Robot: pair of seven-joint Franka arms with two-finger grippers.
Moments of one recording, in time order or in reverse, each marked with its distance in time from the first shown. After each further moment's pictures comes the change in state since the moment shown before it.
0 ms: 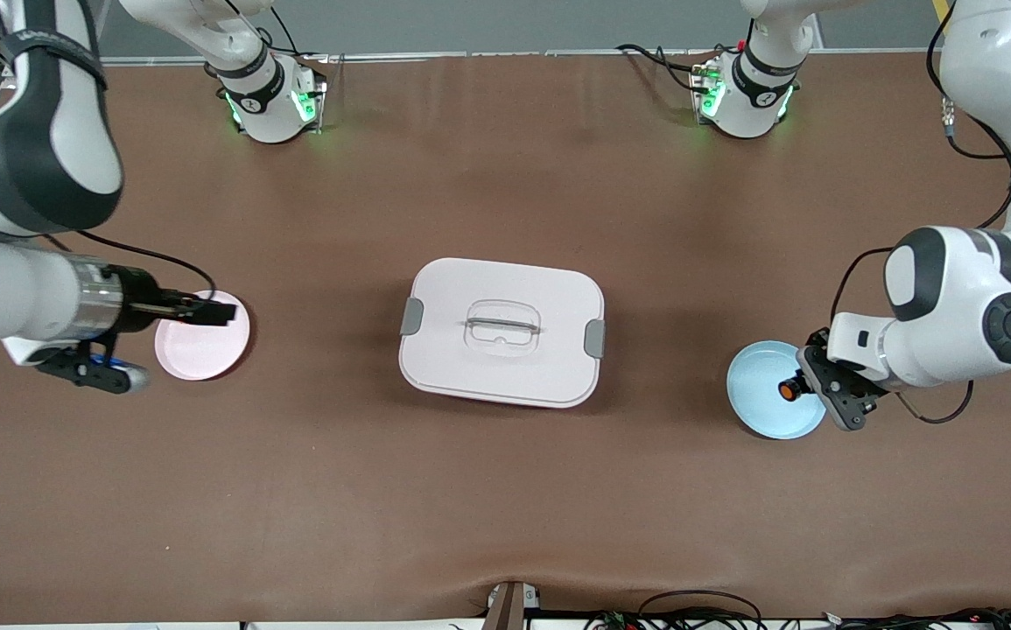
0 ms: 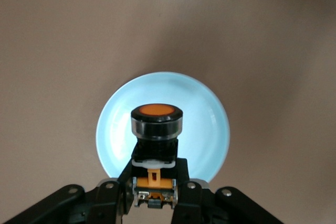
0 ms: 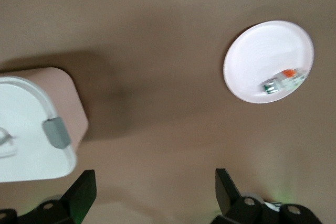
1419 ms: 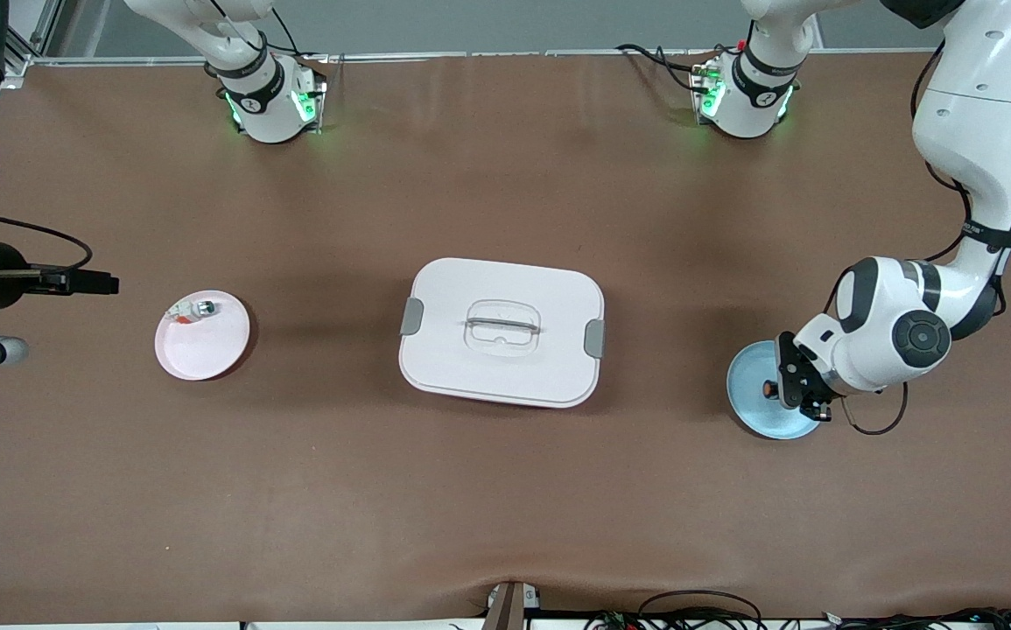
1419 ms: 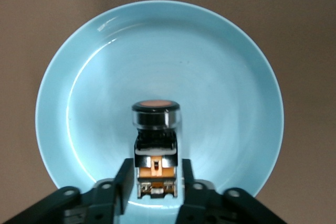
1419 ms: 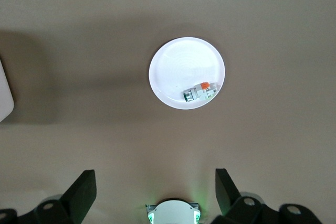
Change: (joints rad) left arm 0.042 0.115 -0.004 -0.150 0.209 0.282 0.340; right arm -0.146 -0.054 0.020 0.000 -0.167 -0.069 -0.288
